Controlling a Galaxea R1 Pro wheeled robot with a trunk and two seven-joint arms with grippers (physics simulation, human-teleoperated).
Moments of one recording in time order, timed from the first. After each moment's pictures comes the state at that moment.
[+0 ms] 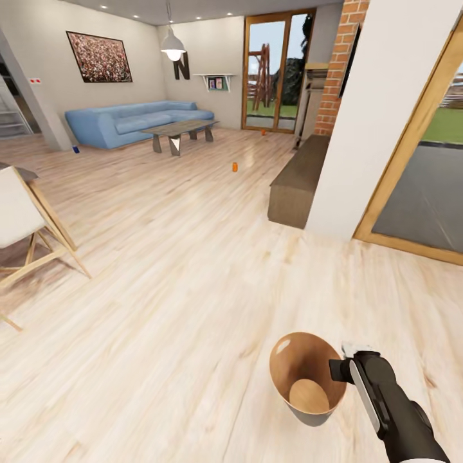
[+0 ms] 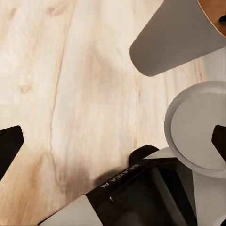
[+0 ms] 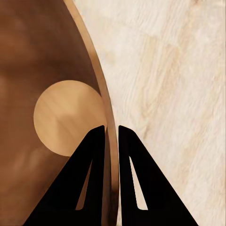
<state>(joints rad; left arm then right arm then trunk) 0.01 0.22 0.49 -0.74 0.02 0.03 -1.37 -0.40 -0.09 -0.11 -1.23 0.02 1.00 -0.05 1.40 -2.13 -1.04</state>
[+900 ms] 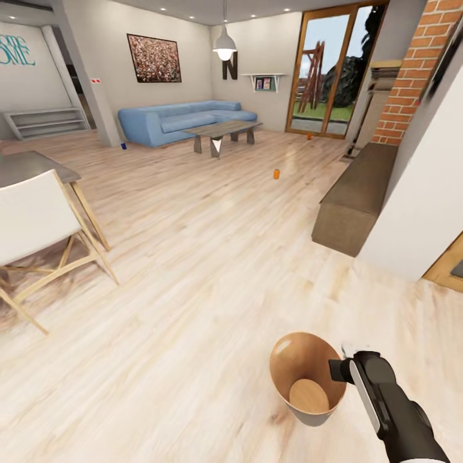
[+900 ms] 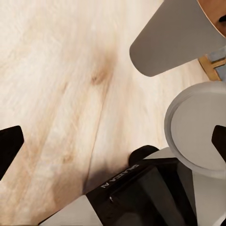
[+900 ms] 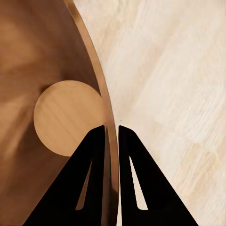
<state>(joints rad) 0.01 0.22 0.49 -0.74 0.02 0.03 -1.37 -0.40 -0.09 -0.11 -1.23 0.02 1.00 -0.05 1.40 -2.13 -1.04</state>
